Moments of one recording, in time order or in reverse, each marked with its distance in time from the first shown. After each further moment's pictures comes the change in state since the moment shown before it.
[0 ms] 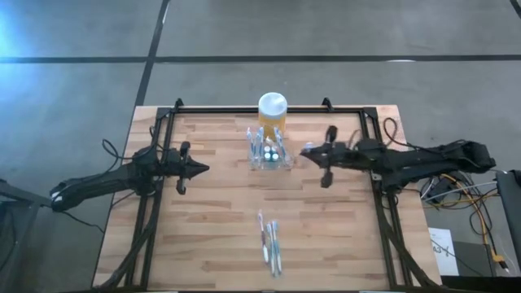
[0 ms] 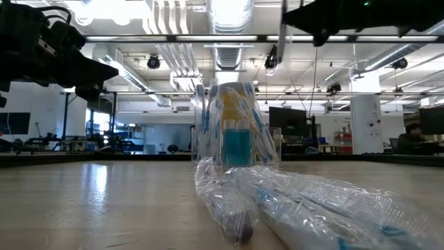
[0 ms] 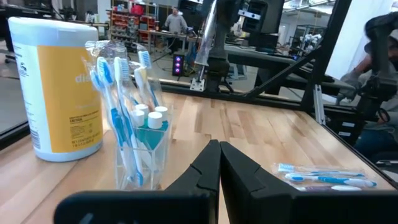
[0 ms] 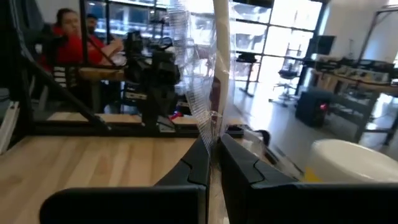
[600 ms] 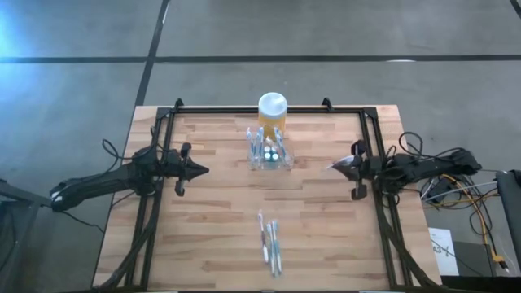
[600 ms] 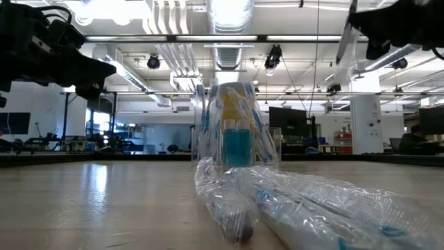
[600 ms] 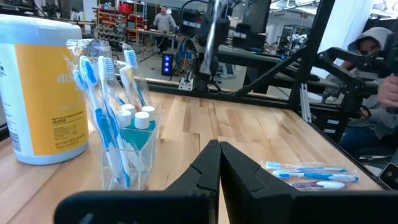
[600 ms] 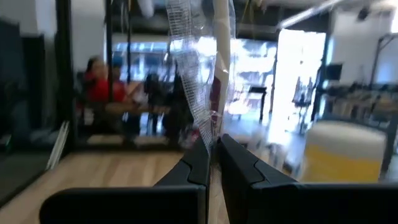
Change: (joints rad) left arm -0.001 0.000 0.002 0.003 0.050 -0.007; right arm 0.228 -0.719 -0.371 -0.186 0.150 0.012
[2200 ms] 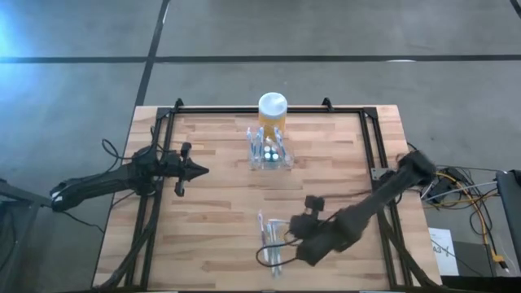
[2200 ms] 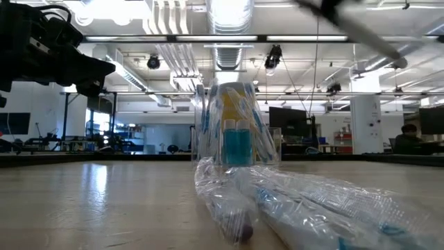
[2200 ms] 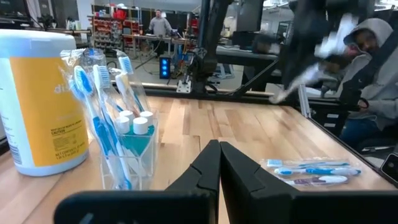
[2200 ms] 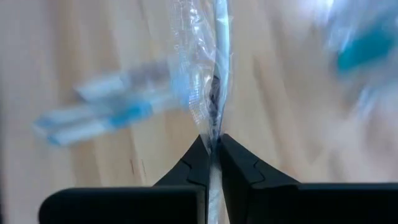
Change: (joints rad) left arm 0.001 0.000 0.002 0.007 0.018 0.055; right arm 0.428 1.615 1.428 -1.292 0.178 0.870
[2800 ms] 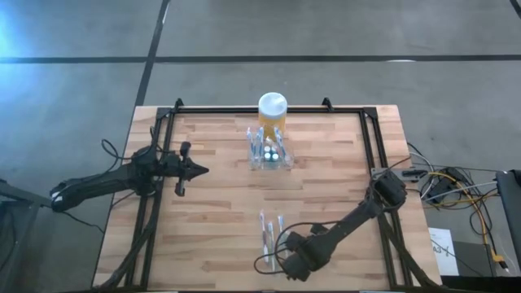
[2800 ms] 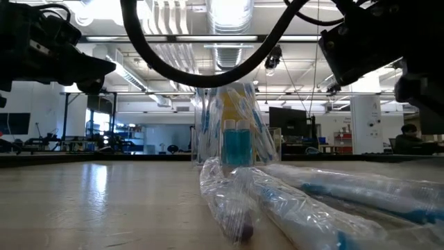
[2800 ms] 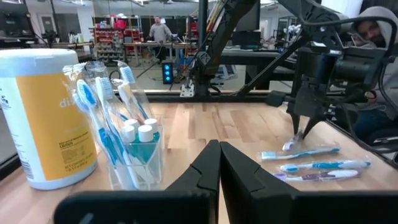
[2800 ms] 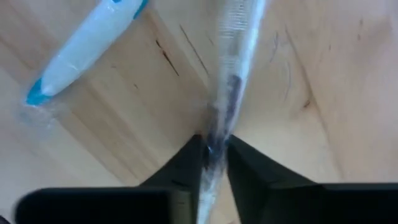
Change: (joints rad) left arm 0.000 0.000 0.000 0.012 -0.004 0.073; right arm 0.002 0.359 0.053 -0.028 -0.445 0.441
